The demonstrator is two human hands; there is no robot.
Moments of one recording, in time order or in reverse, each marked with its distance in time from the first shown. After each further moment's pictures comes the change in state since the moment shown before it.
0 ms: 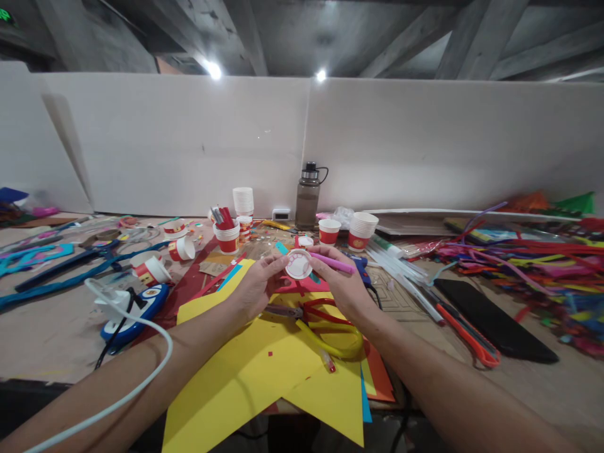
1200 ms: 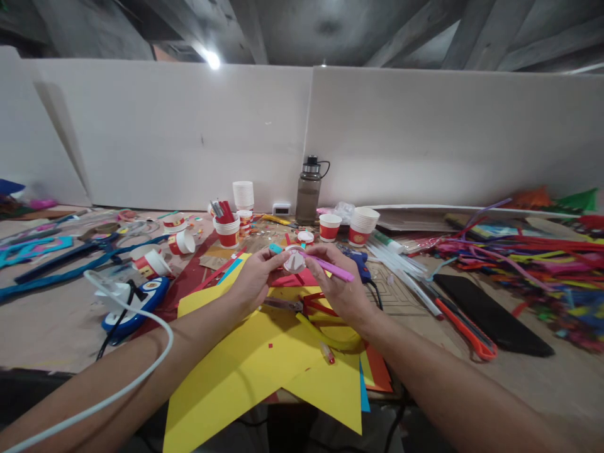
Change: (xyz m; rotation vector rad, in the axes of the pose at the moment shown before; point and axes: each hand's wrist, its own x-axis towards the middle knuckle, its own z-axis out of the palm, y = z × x) left_hand 0.000 0.001 0.002 0.045 0.065 0.088; right_hand -0.012 -0.013 0.004 -0.420 -0.018 -0.345
